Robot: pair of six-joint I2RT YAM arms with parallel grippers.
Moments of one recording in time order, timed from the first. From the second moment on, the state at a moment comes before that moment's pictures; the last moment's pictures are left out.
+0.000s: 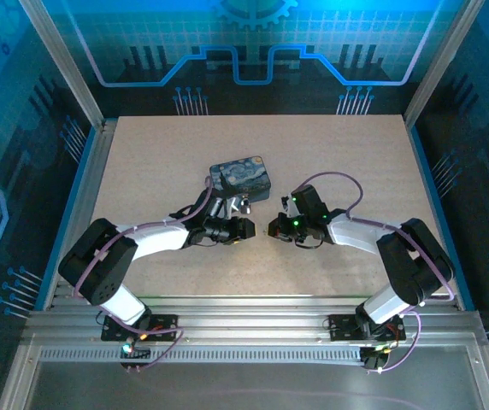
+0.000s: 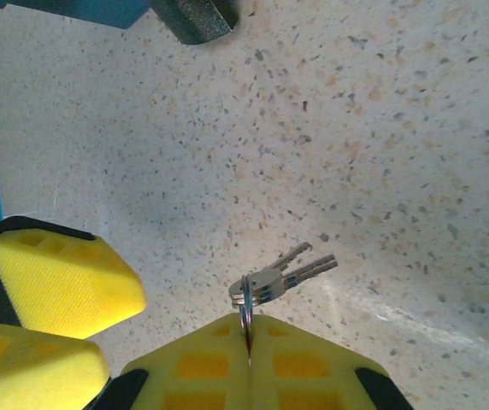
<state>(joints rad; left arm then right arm) -0.58 1.58 0.74 0.05 0.53 -0.84 0.52 1.55 0.73 -0.10 -0.48 0.76</state>
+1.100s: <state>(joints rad) -0.48 1.41 0.62 0.28 0.44 -1.49 0.58 1.49 0.93 -0.08 -0.70 0.65</state>
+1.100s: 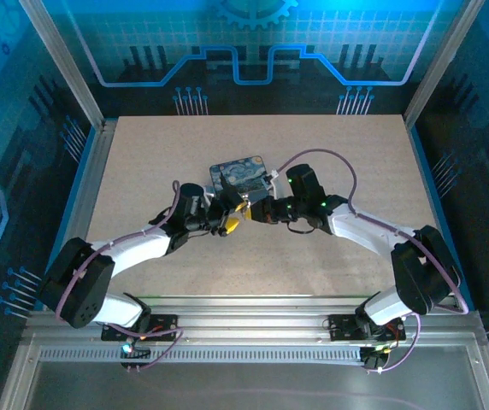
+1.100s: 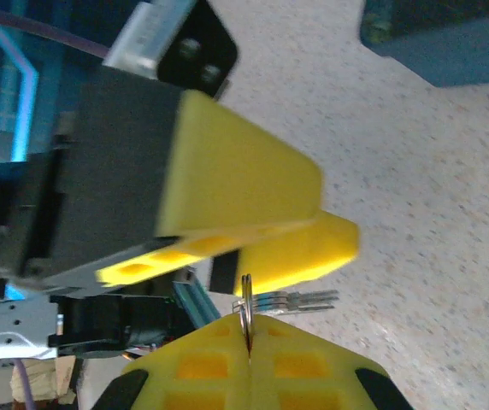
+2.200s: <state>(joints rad) -0.43 1.33 0.57 0.37 0.44 -1.63 0.63 1.61 1.00 -0.03 -0.70 0.66</state>
